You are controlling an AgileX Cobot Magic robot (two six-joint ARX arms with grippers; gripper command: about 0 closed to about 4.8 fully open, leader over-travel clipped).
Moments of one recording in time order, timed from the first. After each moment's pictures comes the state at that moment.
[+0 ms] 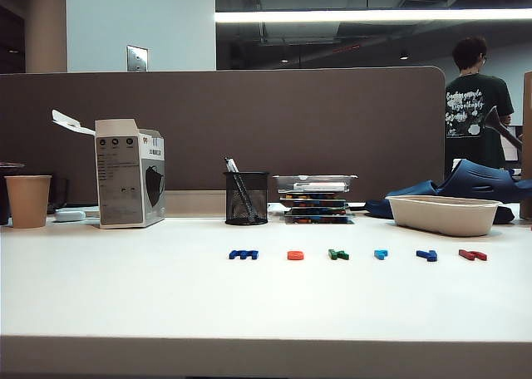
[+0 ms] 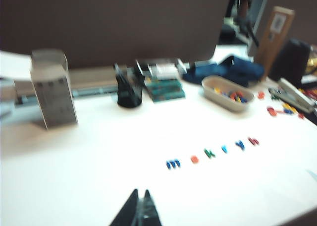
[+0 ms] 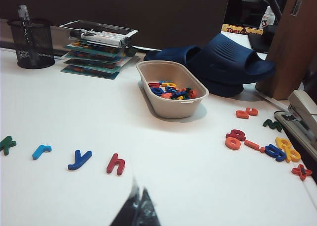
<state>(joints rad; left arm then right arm) -0.08 0.32 1.07 -0.90 0.38 0.00 -0.07 0.01 0.01 -0.04 -0.16 -0.11</state>
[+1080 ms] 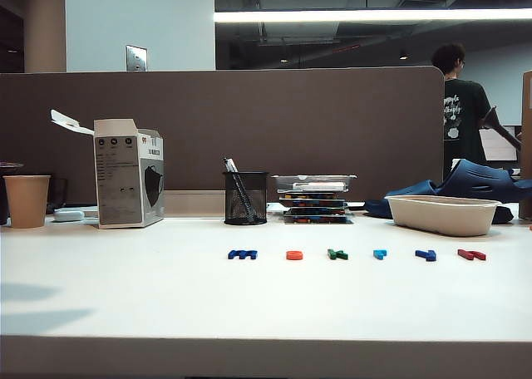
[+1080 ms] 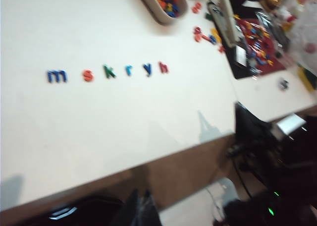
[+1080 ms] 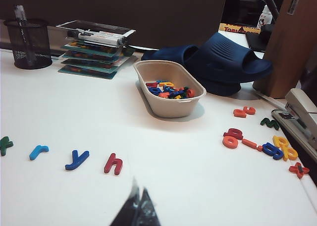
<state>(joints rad) -0.81 1.10 1.67 -1.18 0.05 -0.65 -0.07 0.01 0.01 -0.04 -0.15 -0.11</state>
